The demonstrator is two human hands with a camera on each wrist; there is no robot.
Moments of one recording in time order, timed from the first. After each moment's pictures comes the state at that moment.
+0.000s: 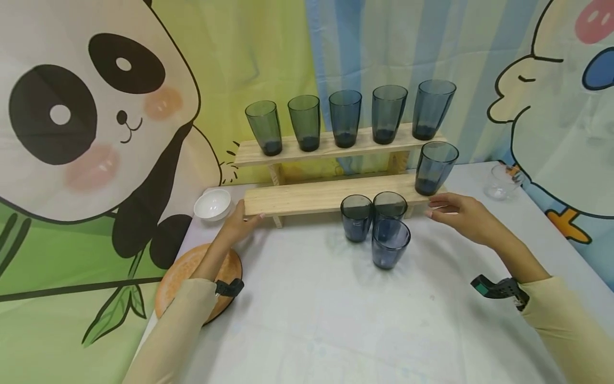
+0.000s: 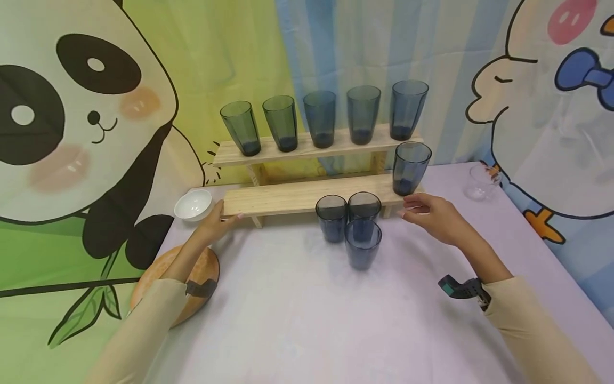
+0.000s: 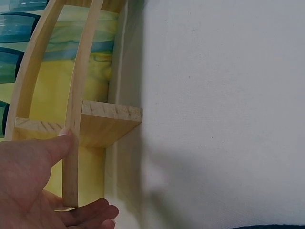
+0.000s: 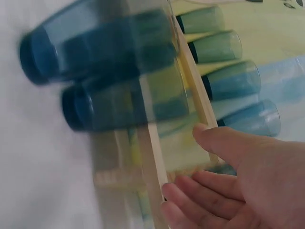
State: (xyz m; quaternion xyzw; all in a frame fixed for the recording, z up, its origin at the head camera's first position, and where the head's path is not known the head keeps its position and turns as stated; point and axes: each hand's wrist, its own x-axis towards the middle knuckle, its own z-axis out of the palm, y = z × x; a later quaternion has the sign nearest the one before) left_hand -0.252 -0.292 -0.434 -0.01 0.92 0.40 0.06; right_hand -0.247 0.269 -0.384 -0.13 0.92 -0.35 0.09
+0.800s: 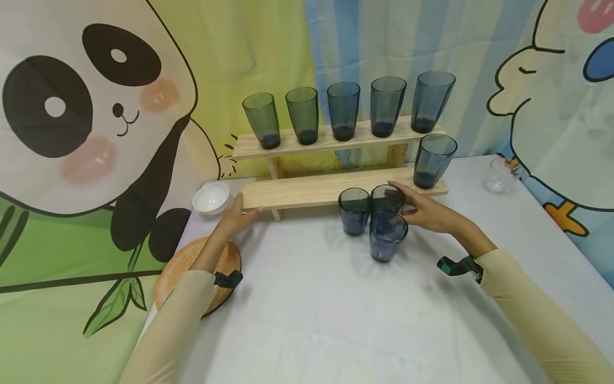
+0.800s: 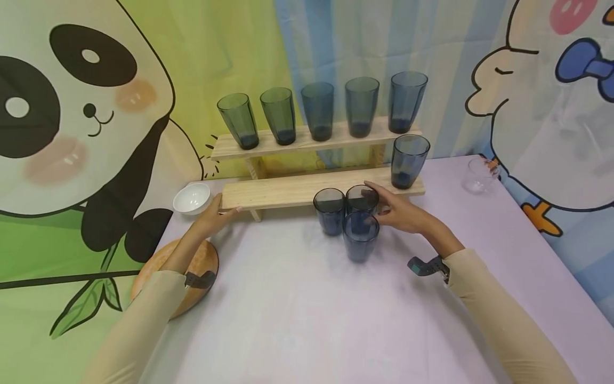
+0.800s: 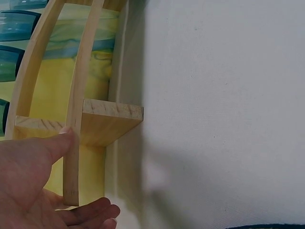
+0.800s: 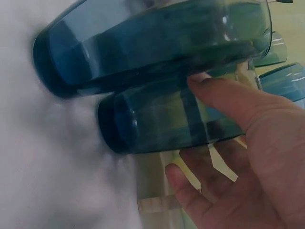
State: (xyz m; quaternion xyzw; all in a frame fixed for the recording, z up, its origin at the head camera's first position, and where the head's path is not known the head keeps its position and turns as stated) left_hand -0.252 -0.291 -0.433 -0.01 0.91 0.40 0.06; right_hand -0.284 0.230 -0.424 -0.30 0.82 -0.46 0.17
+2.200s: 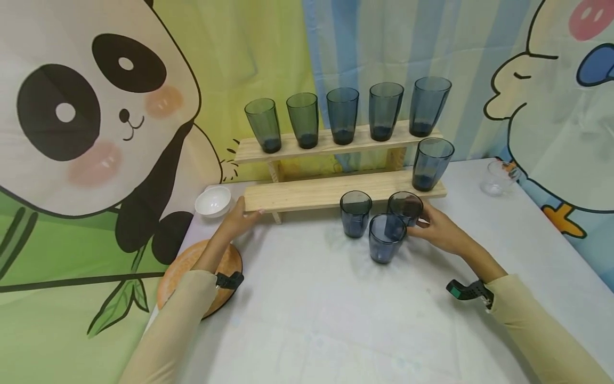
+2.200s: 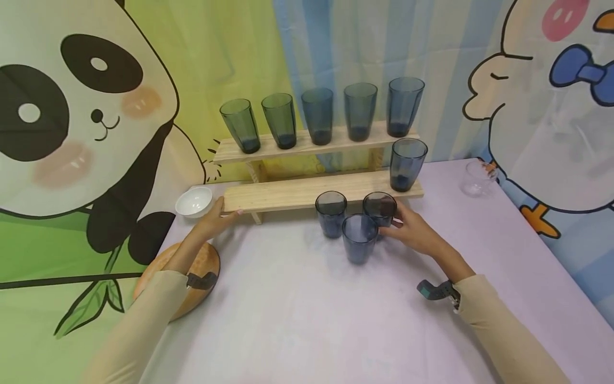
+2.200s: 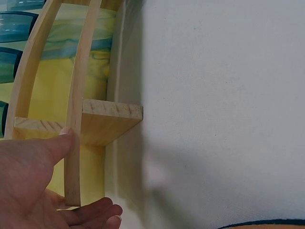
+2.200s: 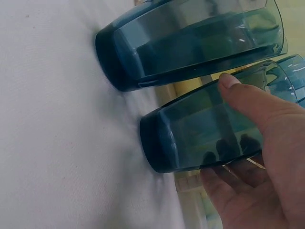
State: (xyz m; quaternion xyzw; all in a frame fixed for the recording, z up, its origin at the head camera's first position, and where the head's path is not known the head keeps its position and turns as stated) left_hand -0.252 -0.292 -0.431 -0.02 0.92 0.39 0.07; right_hand -0.250 0.248 -0.452 -0.23 0.82 -0.51 0.08
